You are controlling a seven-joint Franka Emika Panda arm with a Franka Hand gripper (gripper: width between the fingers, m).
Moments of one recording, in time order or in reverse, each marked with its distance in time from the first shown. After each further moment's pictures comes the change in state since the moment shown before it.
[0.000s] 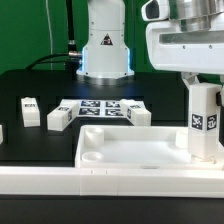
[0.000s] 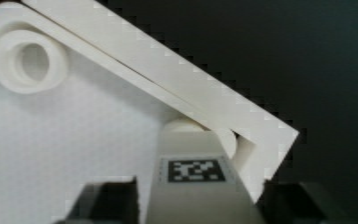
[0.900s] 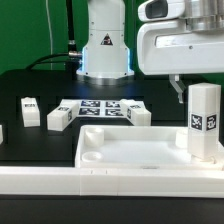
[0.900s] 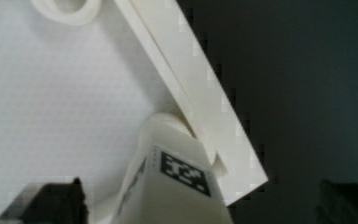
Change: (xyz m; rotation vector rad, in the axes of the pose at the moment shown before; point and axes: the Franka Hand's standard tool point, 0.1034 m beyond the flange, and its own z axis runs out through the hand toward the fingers) arm -0.001 -0.002 0.000 -0.060 0.001 -0.638
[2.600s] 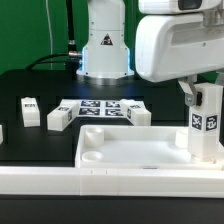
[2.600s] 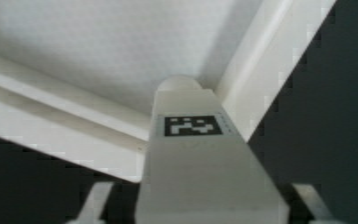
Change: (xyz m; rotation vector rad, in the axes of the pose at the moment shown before) arm 0.010 0.008 -0.005 -0.057 0.016 -0.603
